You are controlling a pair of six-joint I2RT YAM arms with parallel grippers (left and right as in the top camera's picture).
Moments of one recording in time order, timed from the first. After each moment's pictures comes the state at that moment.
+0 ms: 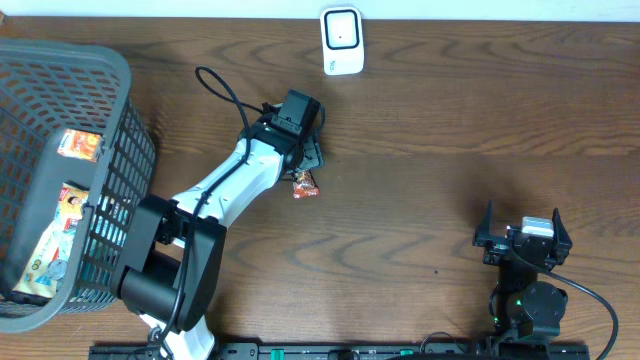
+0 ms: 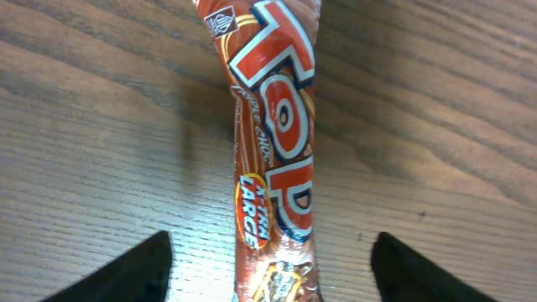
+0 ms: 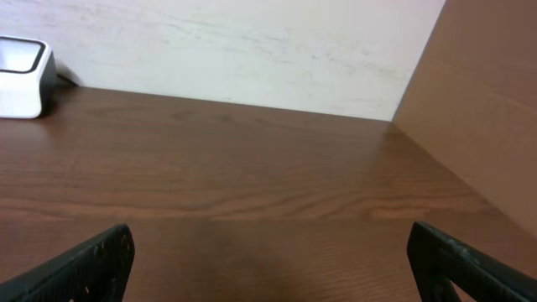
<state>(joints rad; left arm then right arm) -0.45 1.86 1.23 -0.55 -0.08 -0.67 -0.06 0.03 0.01 -0.05 0.17 -0.17</state>
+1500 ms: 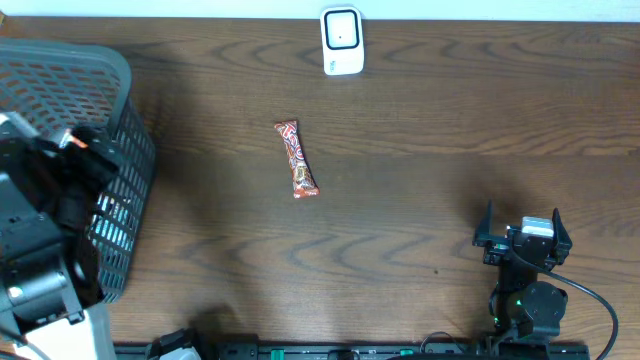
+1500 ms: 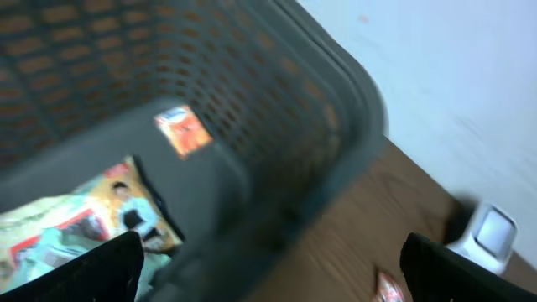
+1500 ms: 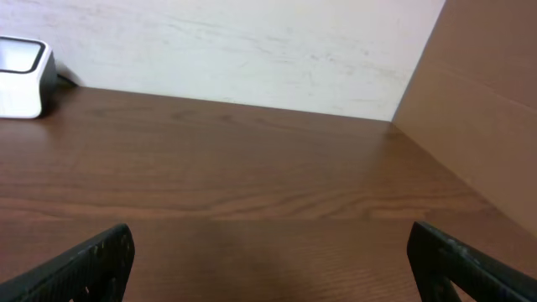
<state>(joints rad) 0.39 0.97 1.26 -0.86 0.01 -0.44 -0.06 0.03 0.01 -0.05 0.17 -0.17</state>
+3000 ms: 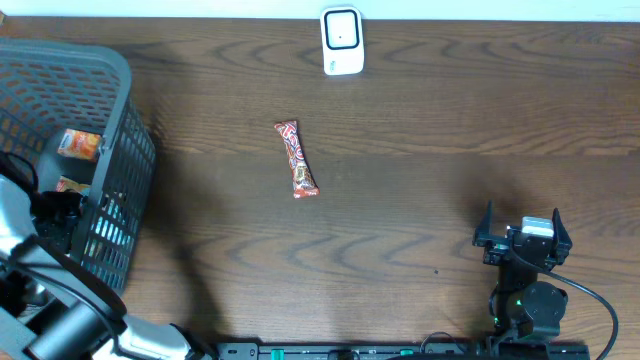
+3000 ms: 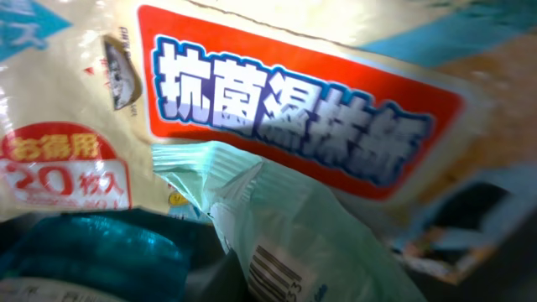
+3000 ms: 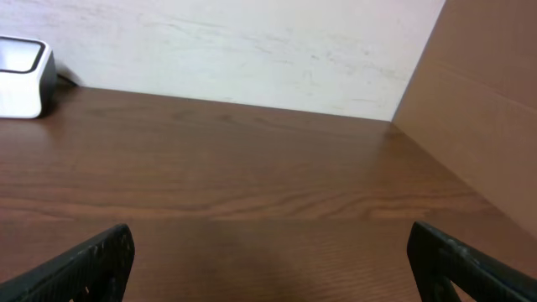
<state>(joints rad) 0.77 1.75 1.27 -1.07 0.03 -0.74 -0.06 0.03 0.01 -0.05 0.17 -0.17</state>
